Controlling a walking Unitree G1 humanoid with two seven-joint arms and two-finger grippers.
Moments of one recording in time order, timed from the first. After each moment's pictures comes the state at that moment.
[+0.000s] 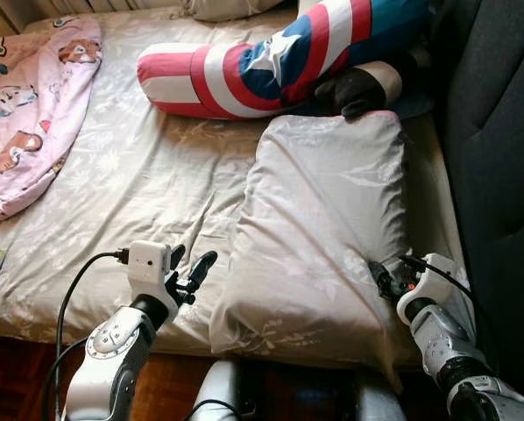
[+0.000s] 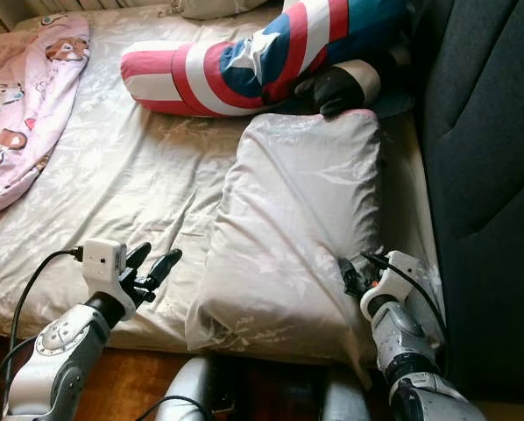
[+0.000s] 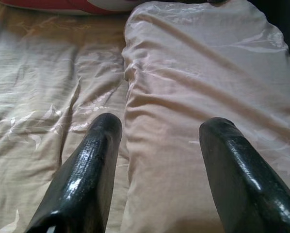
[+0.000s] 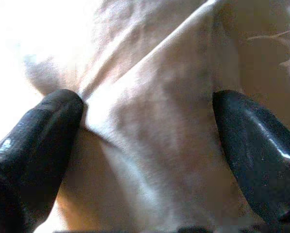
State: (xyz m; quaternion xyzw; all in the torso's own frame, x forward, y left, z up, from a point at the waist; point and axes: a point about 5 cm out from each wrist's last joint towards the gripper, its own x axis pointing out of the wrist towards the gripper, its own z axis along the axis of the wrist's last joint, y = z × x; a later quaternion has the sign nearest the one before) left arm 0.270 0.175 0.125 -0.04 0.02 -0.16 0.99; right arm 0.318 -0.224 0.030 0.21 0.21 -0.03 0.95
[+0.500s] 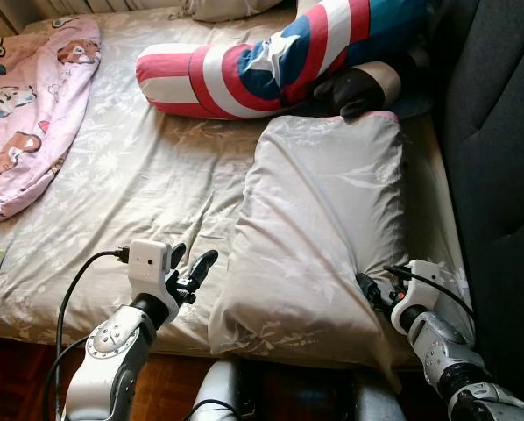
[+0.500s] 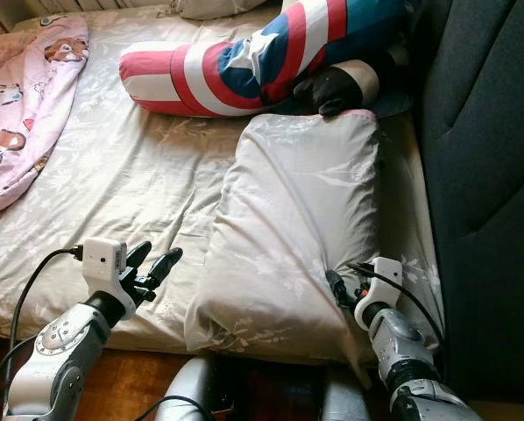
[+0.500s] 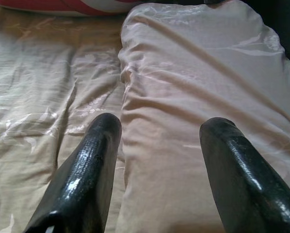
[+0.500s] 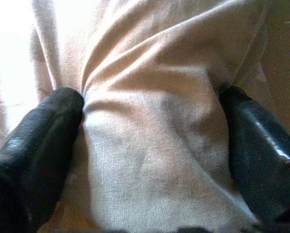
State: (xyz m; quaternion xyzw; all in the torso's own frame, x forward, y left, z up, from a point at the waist) left arm 0.270 0.173 0.126 -0.04 0.02 -0.17 0.99; right arm 0.308 -0.211 0.017 0.15 0.26 0.04 0.95
